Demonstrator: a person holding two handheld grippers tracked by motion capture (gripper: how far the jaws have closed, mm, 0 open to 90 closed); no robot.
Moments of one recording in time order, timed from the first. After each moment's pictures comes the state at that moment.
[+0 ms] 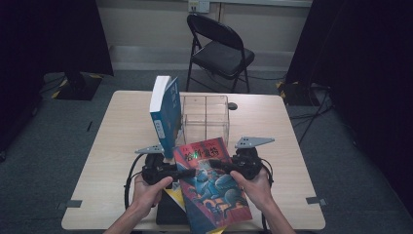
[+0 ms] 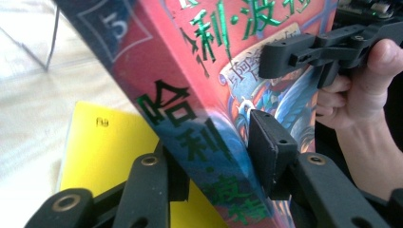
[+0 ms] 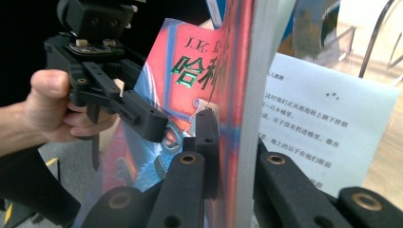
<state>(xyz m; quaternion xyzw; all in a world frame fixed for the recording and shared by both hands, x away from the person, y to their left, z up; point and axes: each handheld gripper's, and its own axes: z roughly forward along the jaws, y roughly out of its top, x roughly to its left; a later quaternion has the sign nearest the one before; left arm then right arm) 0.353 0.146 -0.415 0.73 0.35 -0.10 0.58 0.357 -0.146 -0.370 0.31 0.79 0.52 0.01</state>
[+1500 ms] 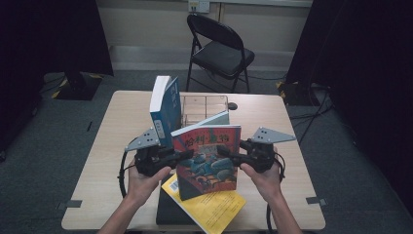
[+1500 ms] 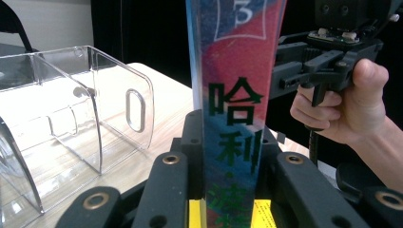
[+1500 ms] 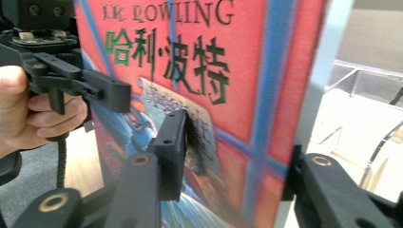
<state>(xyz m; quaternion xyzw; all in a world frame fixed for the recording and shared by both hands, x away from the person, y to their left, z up) 0.338 0.145 -0.348 0.73 0.28 0.07 0.61 0.354 -0.168 -0.335 0.28 0.76 0.58 0.12</state>
